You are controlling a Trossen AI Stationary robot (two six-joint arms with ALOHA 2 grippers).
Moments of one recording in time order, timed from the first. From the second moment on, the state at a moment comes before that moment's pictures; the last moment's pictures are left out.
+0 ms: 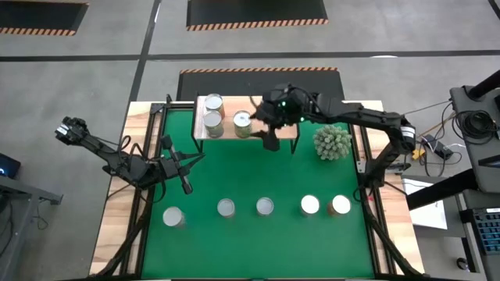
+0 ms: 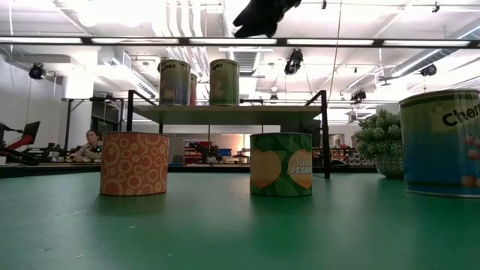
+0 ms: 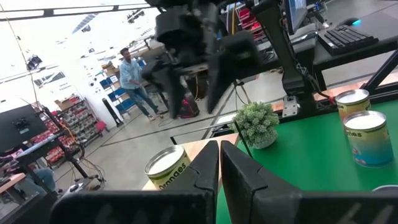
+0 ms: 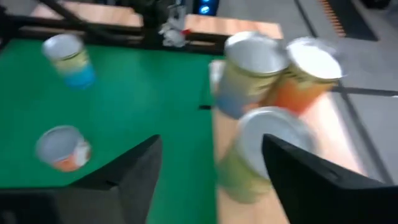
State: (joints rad) left arm -0.52 0.78 0.59 0.25 -0.95 0.44; right arm -0.25 1.64 1.67 -0.60 -0.18 -0.24
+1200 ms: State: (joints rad) left arm -0.52 0.78 0.59 0.25 -0.95 0.44; right arm -0.29 1.64 1.39 -0.32 0.11 -0.23
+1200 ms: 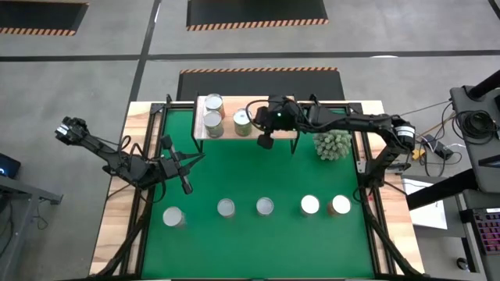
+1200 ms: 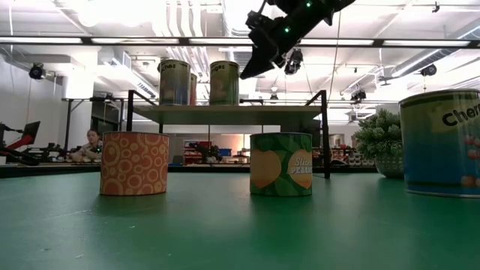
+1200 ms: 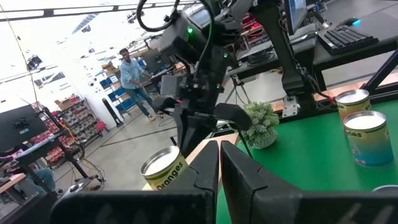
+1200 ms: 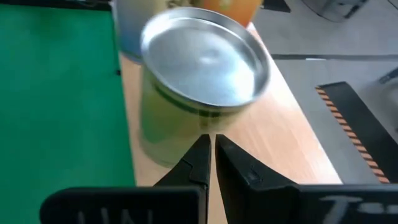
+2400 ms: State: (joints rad) left arm -0.52 0.78 0.59 0.25 -0.95 0.44; right arm -0.34 1.68 1.38 -0.17 0.02 -0.24
